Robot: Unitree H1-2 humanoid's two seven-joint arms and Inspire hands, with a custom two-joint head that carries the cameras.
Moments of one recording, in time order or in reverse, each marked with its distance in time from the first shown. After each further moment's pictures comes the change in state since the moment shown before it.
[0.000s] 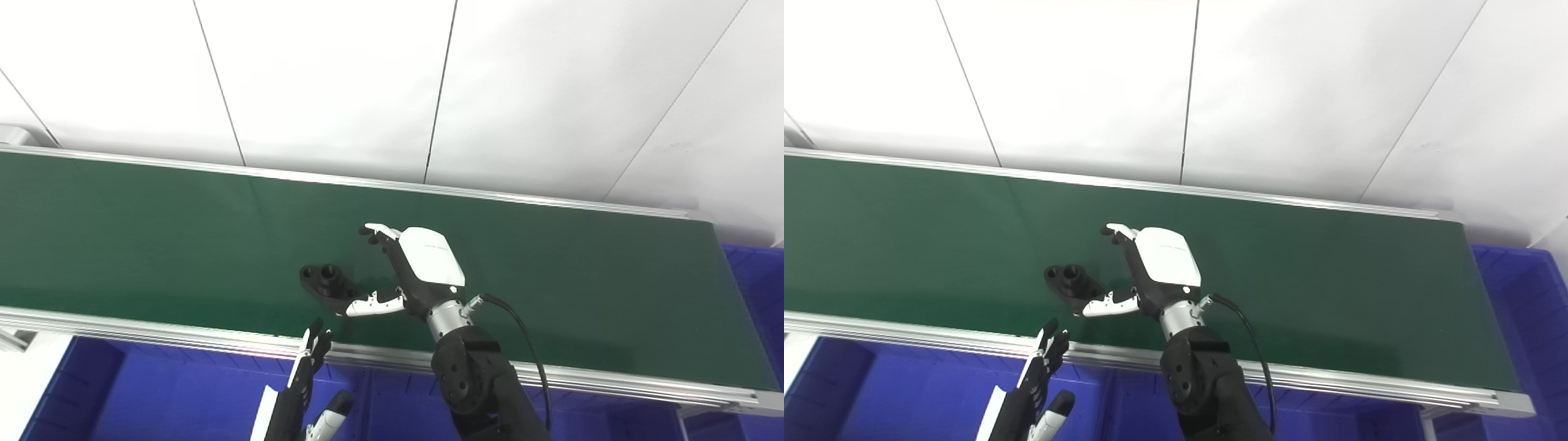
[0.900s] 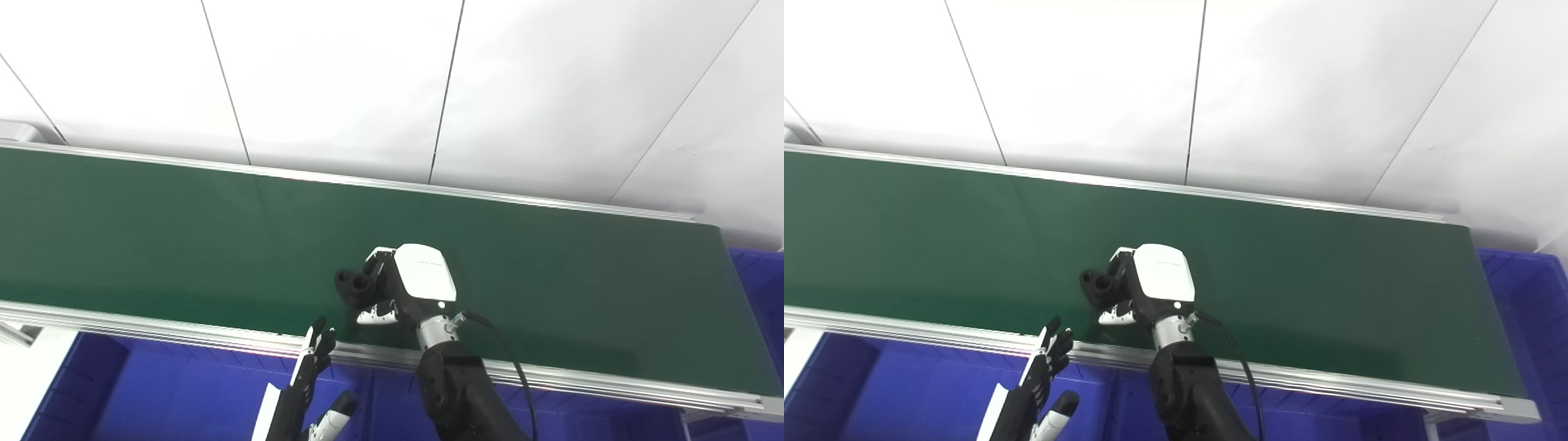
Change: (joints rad) left arm 0.011 0.001 -0.008 -0.021 0.029 0.000 0.010; right arm -0.021 0.007 0.077 0.237 -0.015 0.009 -0.284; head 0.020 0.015
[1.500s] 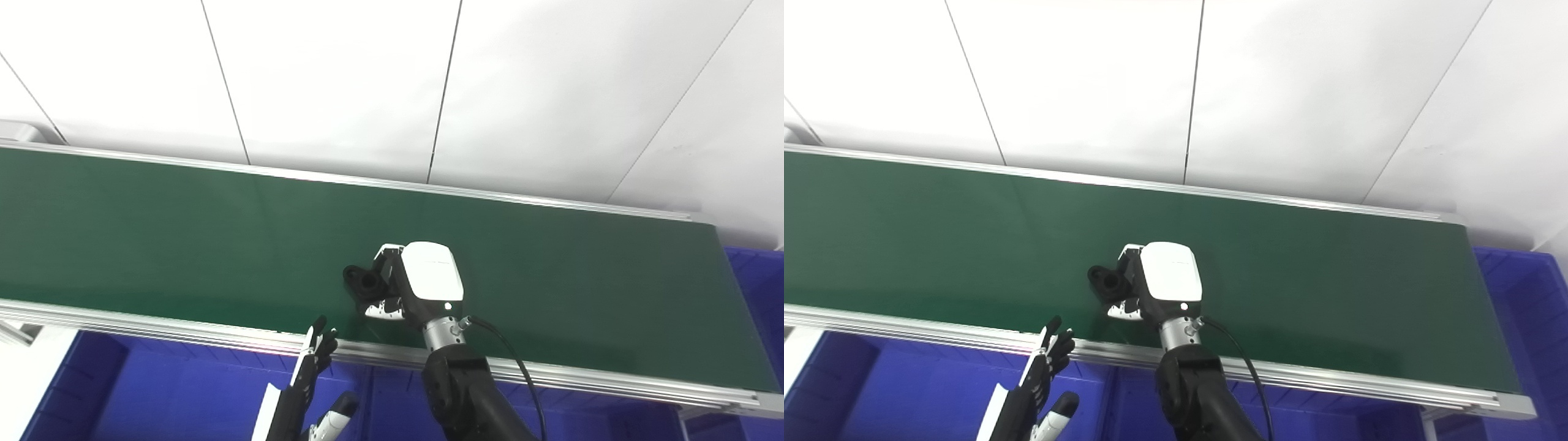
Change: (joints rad) left arm 0.001 0.001 0.000 -0.003 0.001 0.001 0.000; right arm -0.020 -0.042 0.036 0.038 0.016 -0.002 -0.108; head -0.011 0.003
